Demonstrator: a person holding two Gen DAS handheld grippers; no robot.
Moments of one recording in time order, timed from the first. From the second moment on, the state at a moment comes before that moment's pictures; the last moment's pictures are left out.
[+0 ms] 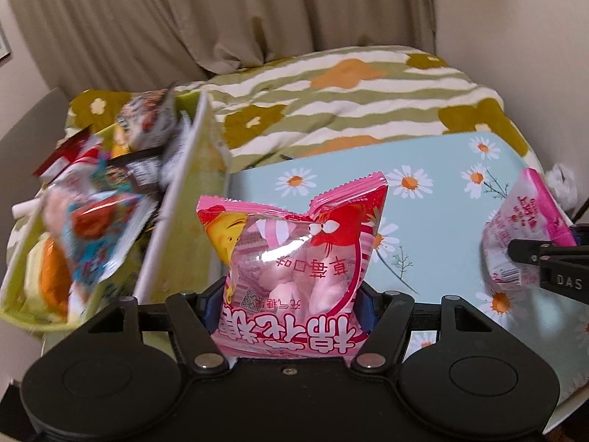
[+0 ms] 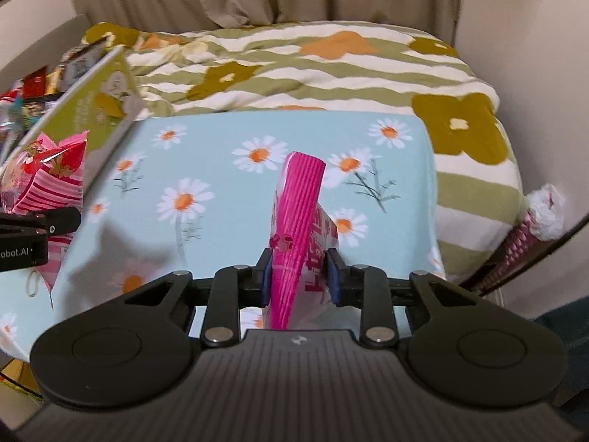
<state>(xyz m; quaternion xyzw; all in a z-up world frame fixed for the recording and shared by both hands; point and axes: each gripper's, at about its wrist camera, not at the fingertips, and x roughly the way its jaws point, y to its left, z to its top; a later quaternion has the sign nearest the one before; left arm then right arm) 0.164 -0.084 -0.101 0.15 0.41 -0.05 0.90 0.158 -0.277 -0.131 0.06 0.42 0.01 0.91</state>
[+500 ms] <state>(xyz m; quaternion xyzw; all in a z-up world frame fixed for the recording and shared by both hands) 0.126 -0.014 -0.035 0.08 0.35 0.04 0.93 0.165 -0.219 -0.071 0.05 0.36 0.12 0.92</state>
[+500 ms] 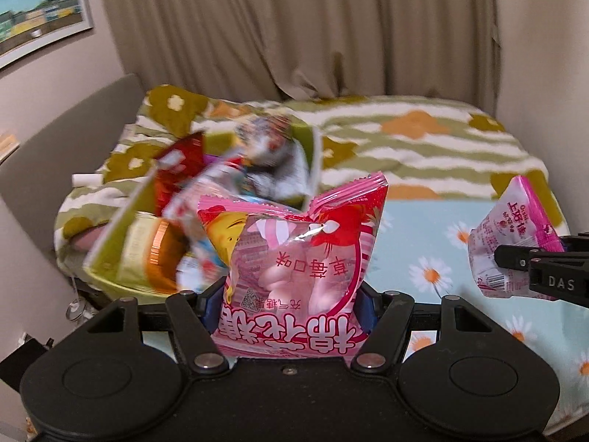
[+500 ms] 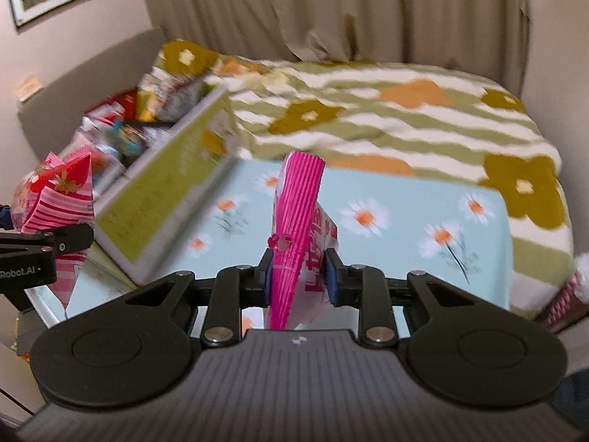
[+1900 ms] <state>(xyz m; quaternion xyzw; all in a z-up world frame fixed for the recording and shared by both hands) 0.250 0.216 0.006 0.03 0.36 -0.07 0.93 0.304 0.024 0.038 0.12 0.29 0.12 0.94</state>
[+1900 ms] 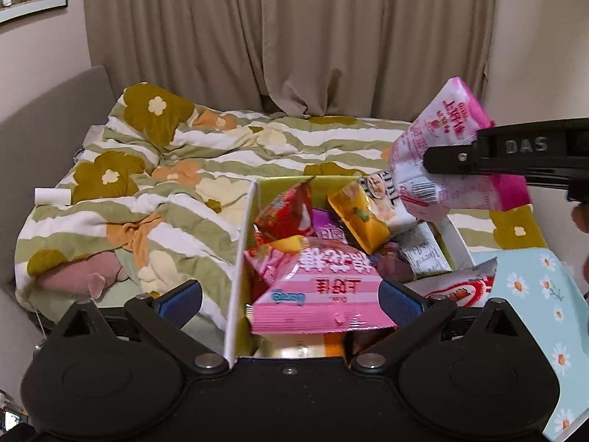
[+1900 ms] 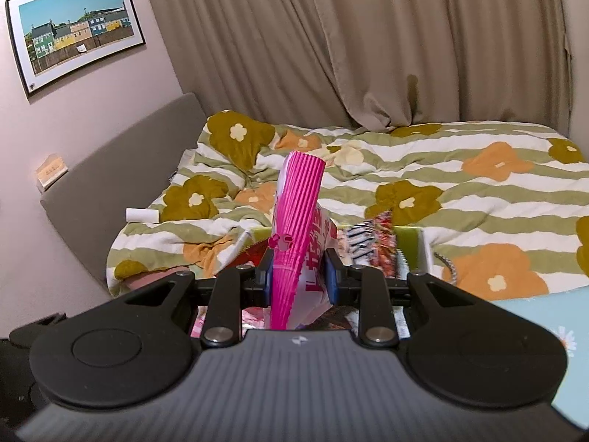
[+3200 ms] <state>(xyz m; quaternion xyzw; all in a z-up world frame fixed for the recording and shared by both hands) 0.090 0.136 0.047 0.06 0.27 -0.05 0.96 0.101 -0.062 0.055 0.03 0.29 -0.02 0.96</state>
